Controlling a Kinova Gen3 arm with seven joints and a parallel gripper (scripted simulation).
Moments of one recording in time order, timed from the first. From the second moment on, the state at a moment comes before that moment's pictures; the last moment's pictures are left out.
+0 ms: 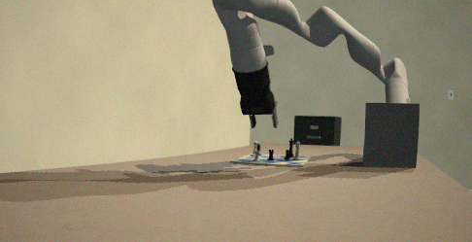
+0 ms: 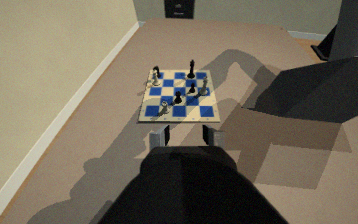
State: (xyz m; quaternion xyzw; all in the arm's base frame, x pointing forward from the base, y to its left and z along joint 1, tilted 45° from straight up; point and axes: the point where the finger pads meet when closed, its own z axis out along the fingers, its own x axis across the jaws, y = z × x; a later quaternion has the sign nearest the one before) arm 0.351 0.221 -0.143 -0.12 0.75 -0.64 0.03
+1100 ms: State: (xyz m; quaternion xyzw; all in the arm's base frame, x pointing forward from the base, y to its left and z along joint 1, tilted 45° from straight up) arm 0.429 0.209 -0.089 -0.07 0.83 -0.56 0.04
